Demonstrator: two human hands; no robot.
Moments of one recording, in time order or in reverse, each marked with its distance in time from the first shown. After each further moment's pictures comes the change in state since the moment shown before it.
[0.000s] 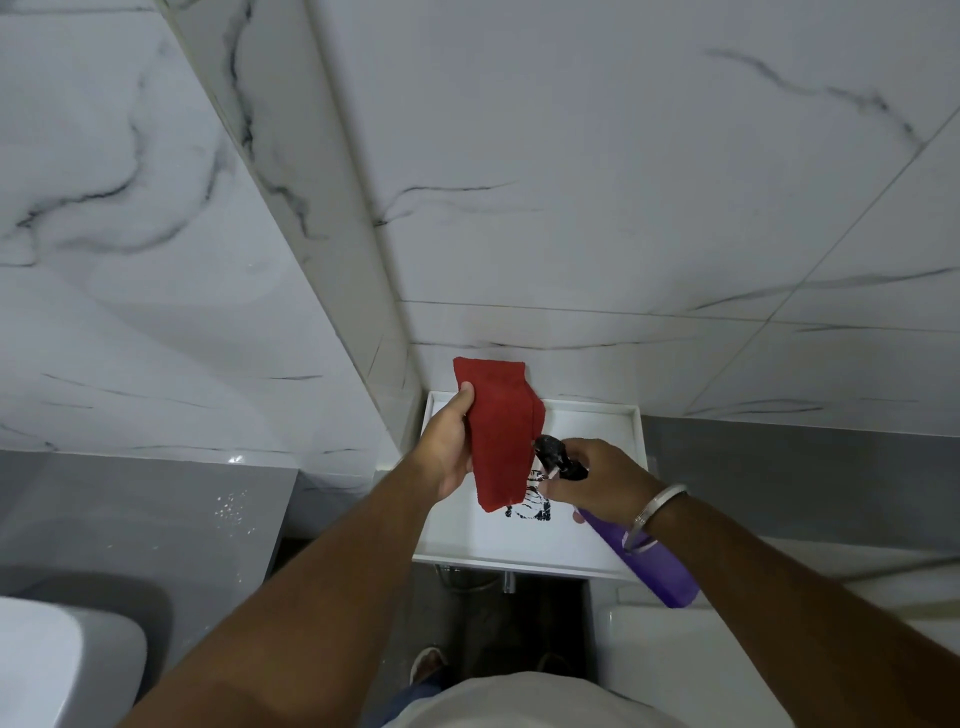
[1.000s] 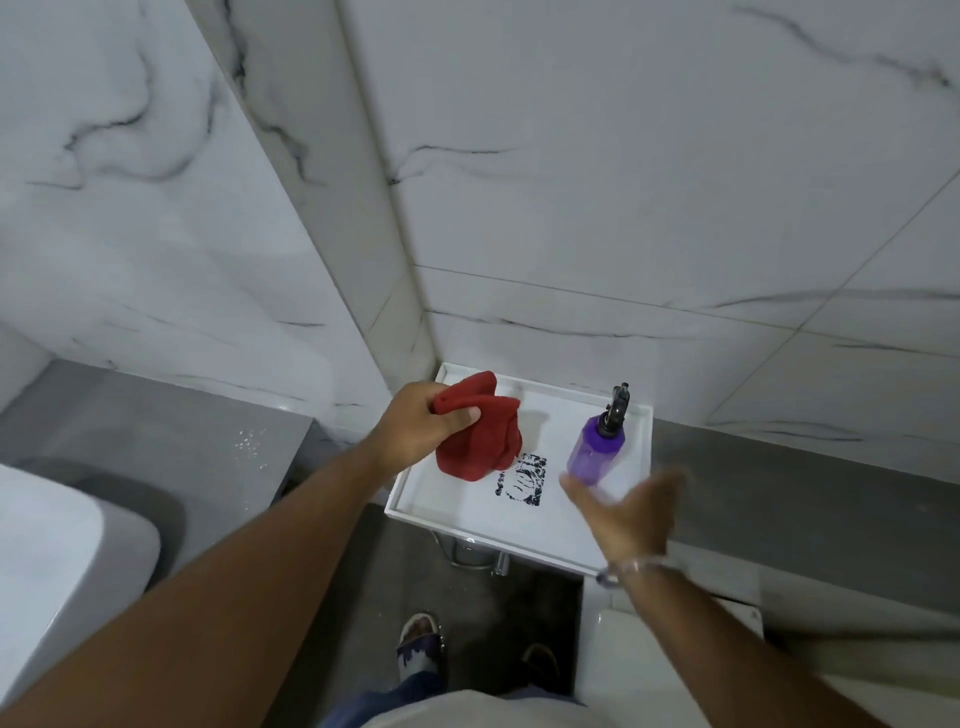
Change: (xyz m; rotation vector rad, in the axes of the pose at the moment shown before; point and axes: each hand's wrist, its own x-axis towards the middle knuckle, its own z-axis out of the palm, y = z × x) left_hand -0.052 -0.003 -0.014 0.767 0.210 0.466; right_hand -0.020 0.082 0.022 0.052 0.524 0.415
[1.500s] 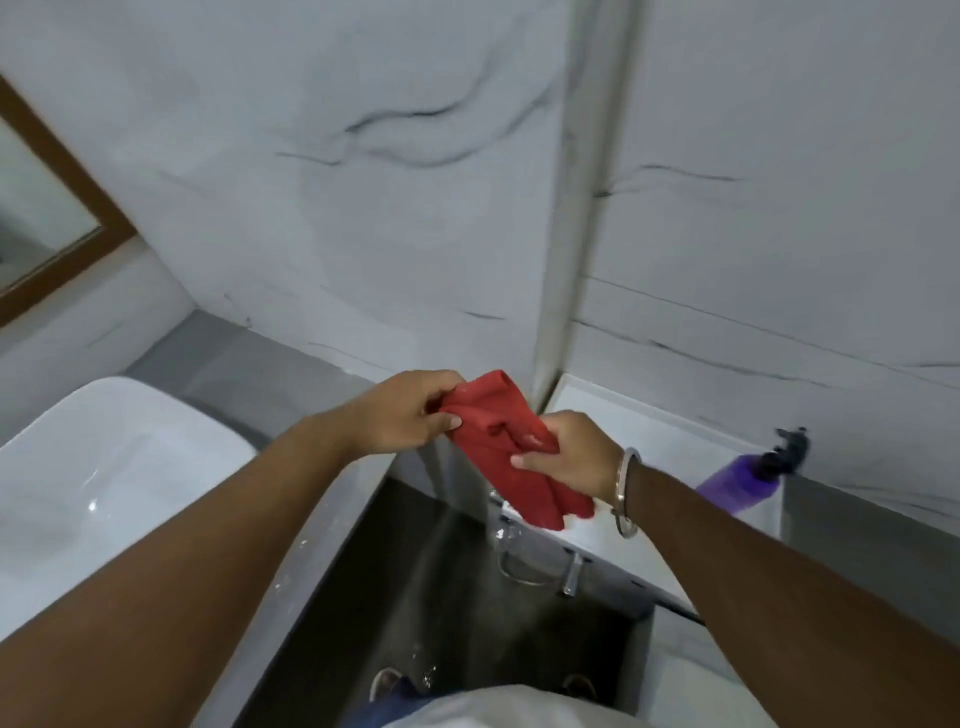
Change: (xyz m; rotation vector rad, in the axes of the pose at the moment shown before) left_hand -0.087 -0.016 -0.175 0.460 -0.153 0.120; right_hand -0.056 -0.171 0.107 -0.293 -0.685 -0.800
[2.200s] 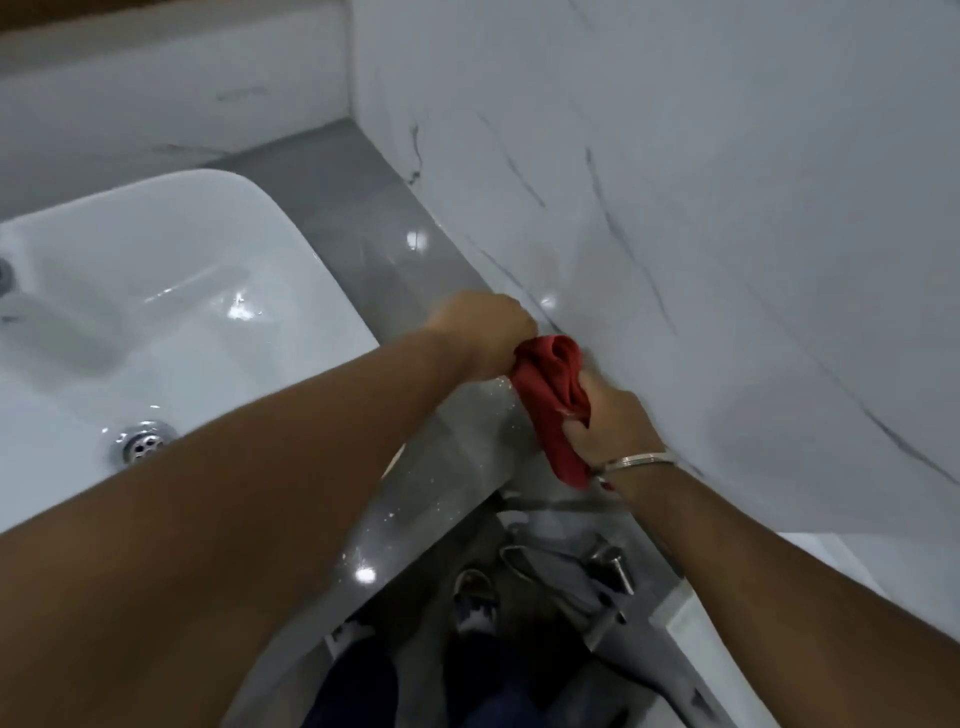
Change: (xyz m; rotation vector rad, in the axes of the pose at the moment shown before) left_hand 0.008 -0.241 -0.055 0.490 0.100 -0.344; right_hand 0.223 -0.057 0.166 -0.583 -0.077 -0.124
